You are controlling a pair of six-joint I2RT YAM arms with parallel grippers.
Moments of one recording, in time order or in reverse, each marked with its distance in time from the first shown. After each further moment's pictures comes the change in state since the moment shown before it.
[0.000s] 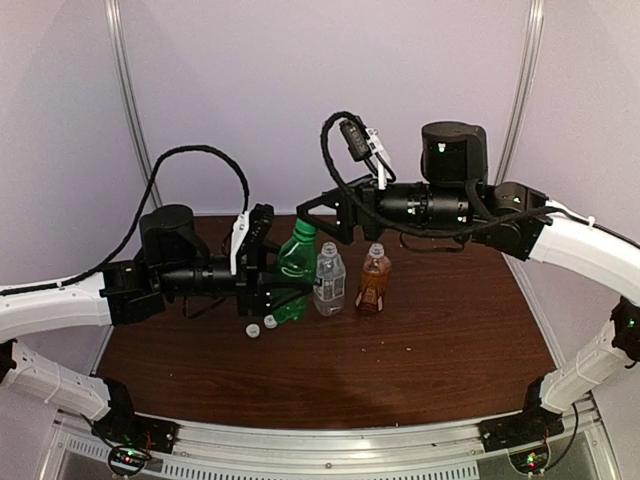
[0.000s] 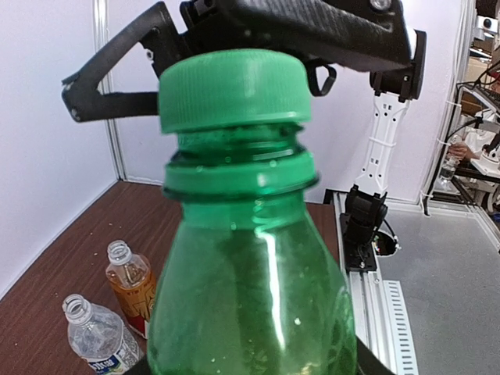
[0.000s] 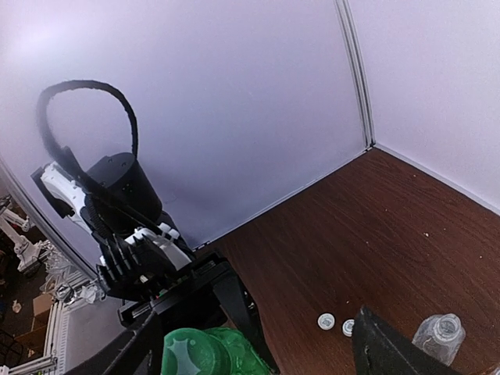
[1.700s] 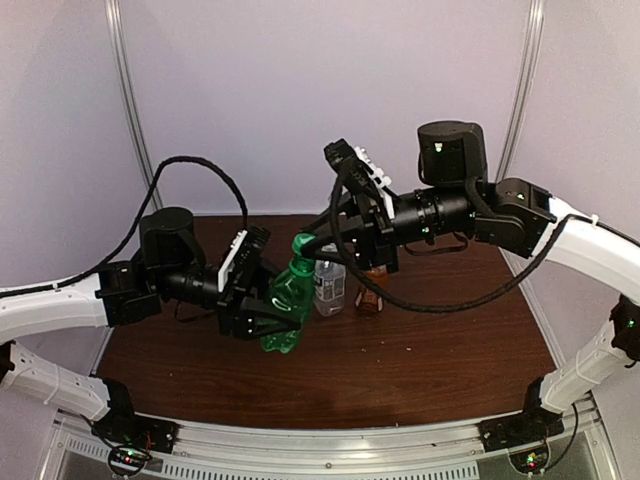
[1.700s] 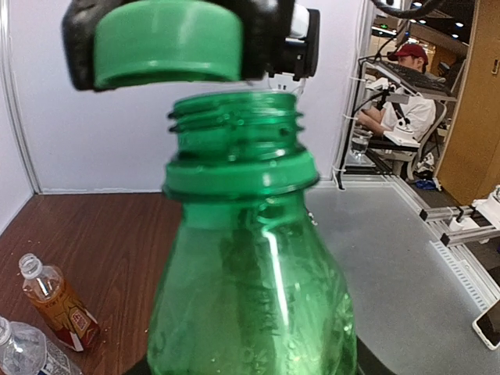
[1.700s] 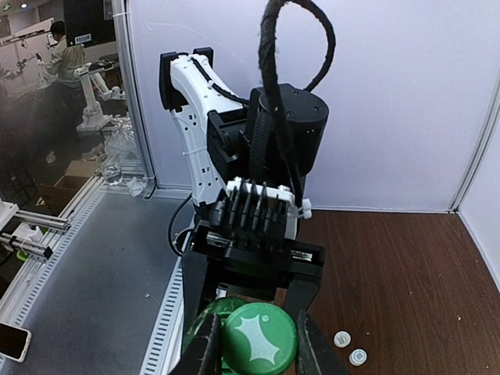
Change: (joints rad) left arm 0.002 -0.019 -0.002 -0.074 0.291 0.028; right arm 0.018 0.012 0.035 -0.100 -0.381 -0.446
